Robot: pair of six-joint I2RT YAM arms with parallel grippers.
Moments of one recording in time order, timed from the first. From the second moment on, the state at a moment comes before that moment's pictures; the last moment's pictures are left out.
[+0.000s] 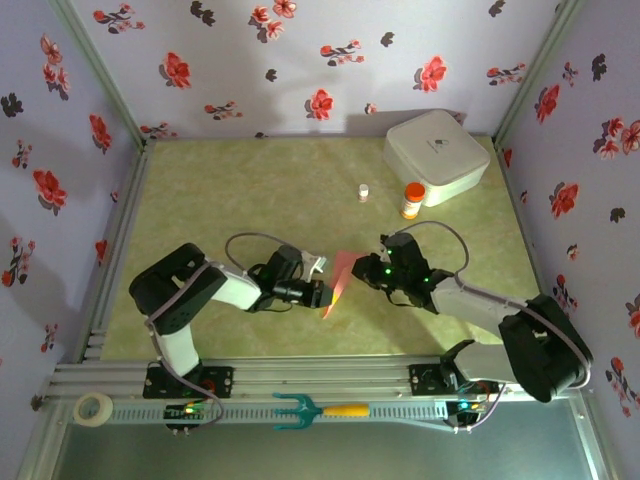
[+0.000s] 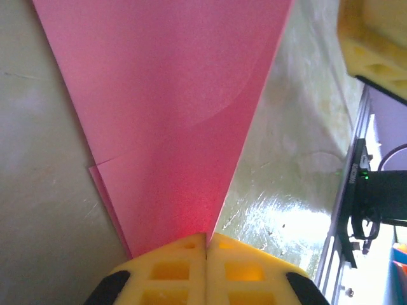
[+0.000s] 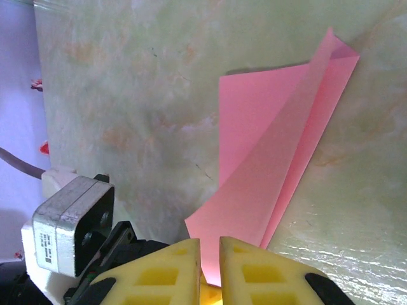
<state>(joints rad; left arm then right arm) -0.83 1.80 0.58 0.53 0.60 -0.69 0.59 1.27 0.47 0.09 -0.32 0.99</state>
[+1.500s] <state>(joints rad) -0.76 1.90 0.61 0.64 0.75 -0.91 0.57 1.54 0.51 0.29 -0.43 0.99</state>
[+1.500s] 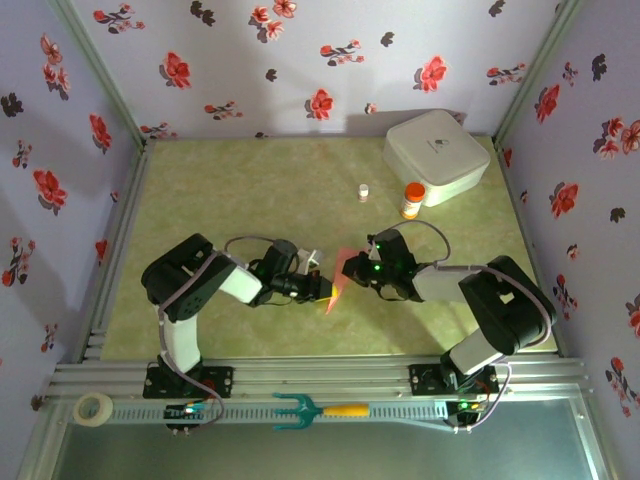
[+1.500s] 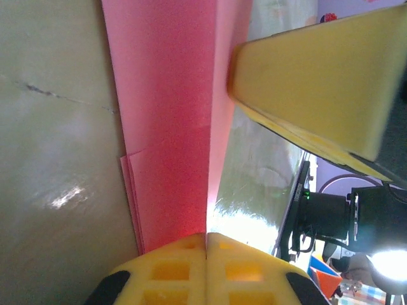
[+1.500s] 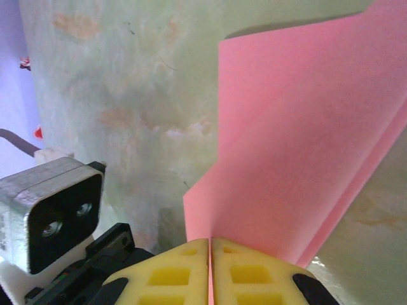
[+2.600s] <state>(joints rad) -0.76 1.90 0.64 0.58 0.76 -0.91 0.56 1.67 0.54 0.34 -0.47 1.00</state>
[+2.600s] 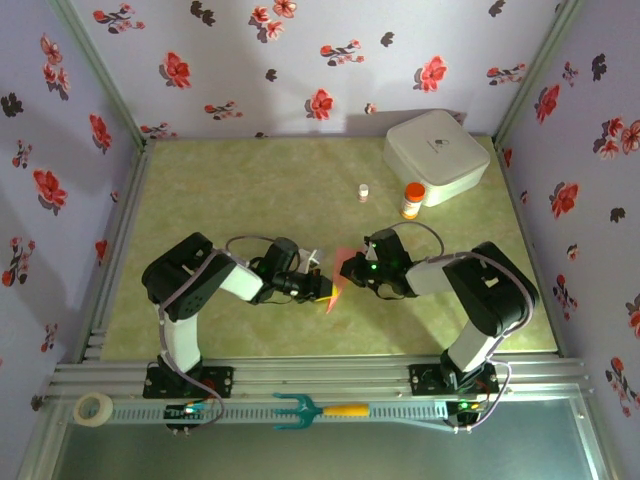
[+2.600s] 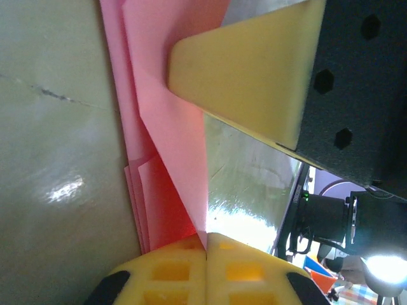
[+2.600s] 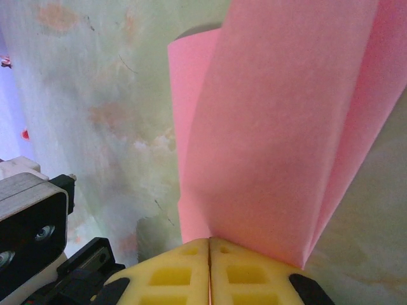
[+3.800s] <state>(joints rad) -0.81 1.79 0.68 0.24 0.67 -0.73 0.56 1.67 0.56 0.31 -0.46 1.00</state>
